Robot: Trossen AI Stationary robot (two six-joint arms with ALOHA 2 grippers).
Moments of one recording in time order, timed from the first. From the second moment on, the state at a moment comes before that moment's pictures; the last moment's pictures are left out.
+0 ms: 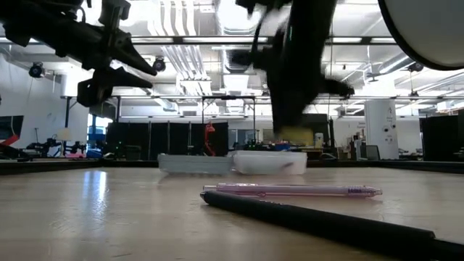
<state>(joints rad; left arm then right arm) -0.09 0.79 0.40 0.02 -0.31 -0.98 0.18 1.92 1.43 -0.87 0.27 1.16</state>
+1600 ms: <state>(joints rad) -0.30 1.56 1.04 -0.24 0.17 0.14 0.09 1.58 1.35 -1.00 0.31 0.60</state>
